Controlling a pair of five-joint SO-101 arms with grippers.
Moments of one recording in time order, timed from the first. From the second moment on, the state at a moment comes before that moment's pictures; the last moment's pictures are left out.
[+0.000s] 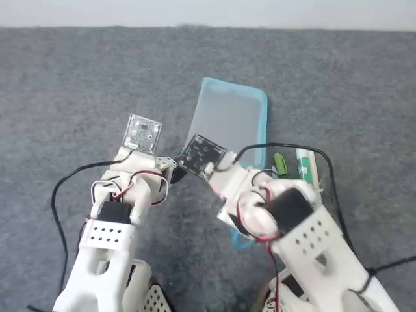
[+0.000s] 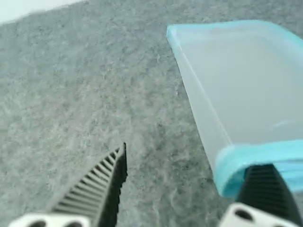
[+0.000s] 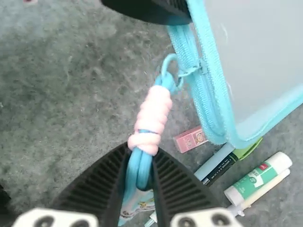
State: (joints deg) left arm 0.8 -51.6 77.1 24.9 -5.4; right arm -41.5 -47.9 35.3 84.7 21.4
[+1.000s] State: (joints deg) left arm 1.3 -51.6 77.6 25.3 -8.7; right arm -24.2 -55.2 38.1 89.1 27.1
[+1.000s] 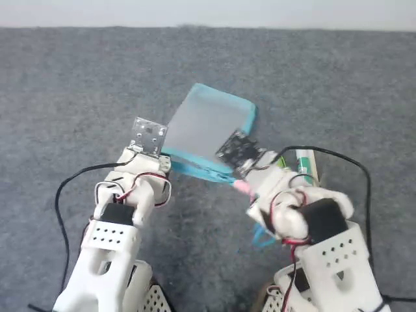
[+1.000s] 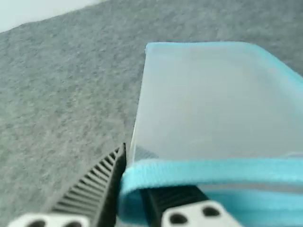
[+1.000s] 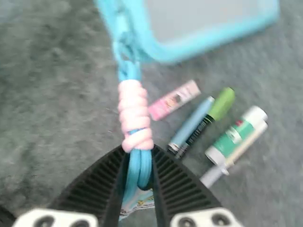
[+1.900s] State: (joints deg) left arm 3.3 -52.0 72.0 37.2 -14.5; right arm 2.2 -32.3 49.7 60.4 37.8
